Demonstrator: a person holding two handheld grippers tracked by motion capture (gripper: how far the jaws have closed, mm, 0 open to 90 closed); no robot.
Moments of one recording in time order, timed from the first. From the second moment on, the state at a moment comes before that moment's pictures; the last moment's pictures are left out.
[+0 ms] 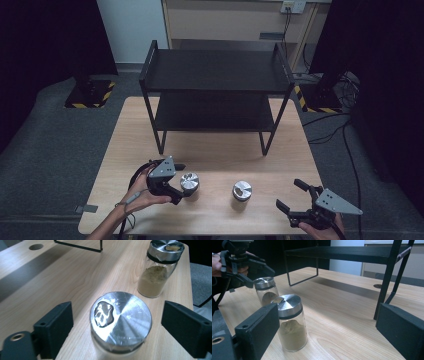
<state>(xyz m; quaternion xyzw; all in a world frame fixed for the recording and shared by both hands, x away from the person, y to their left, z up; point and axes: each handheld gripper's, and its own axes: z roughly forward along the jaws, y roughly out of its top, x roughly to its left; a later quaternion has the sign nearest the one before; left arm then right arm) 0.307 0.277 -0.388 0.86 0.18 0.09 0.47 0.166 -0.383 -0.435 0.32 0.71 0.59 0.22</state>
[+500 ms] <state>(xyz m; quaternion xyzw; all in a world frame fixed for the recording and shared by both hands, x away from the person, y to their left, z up) 0.311 0.269 -0.396 0.86 0.18 0.09 0.47 0.166 -0.383 -0.435 0.32 0.71 0.59 0.23</state>
